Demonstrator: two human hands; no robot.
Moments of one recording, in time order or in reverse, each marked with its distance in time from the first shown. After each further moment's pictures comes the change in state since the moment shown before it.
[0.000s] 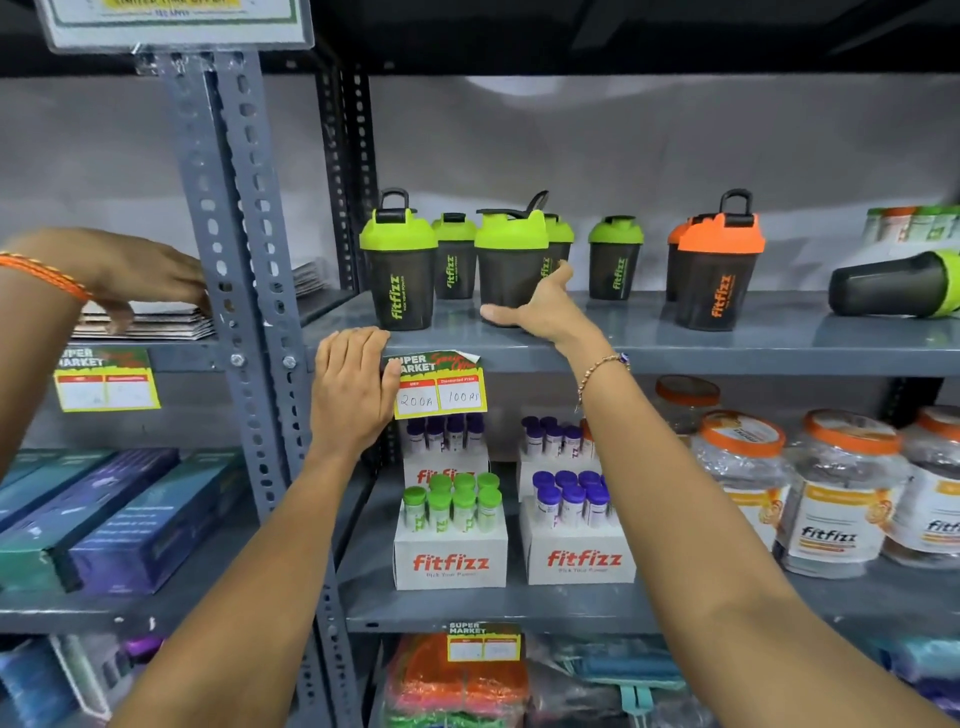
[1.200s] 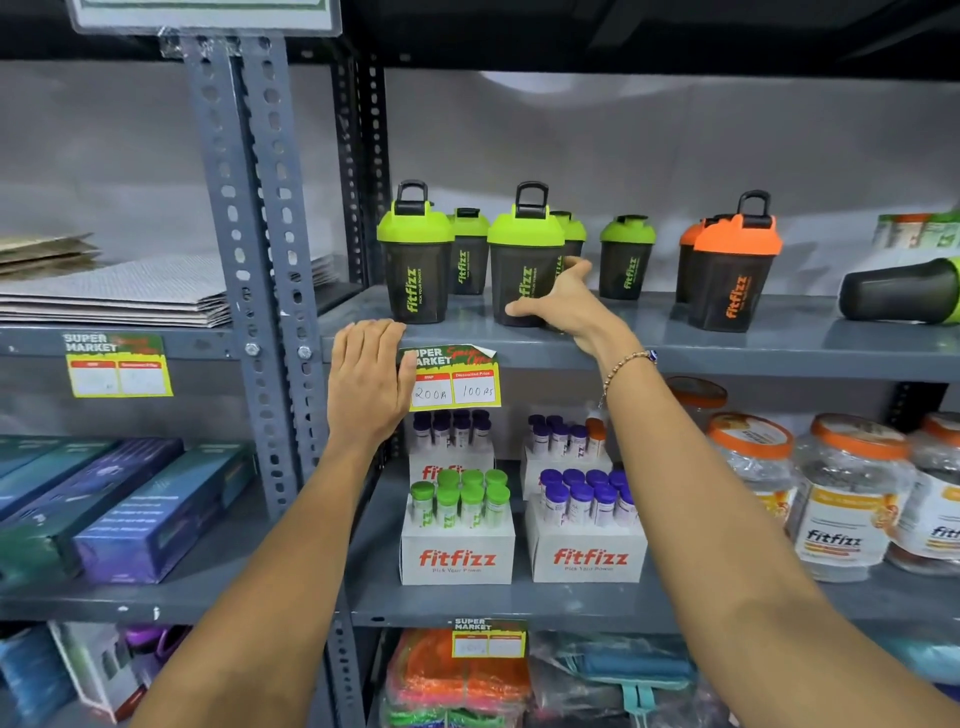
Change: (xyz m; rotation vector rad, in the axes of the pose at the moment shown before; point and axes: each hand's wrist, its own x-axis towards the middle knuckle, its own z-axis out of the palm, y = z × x) left_hand -0.003 0.005 0.001 -0.011 -0.037 -0.055; right_hand 0.001 0.002 -0.003 0.068 -0.021 -0.033
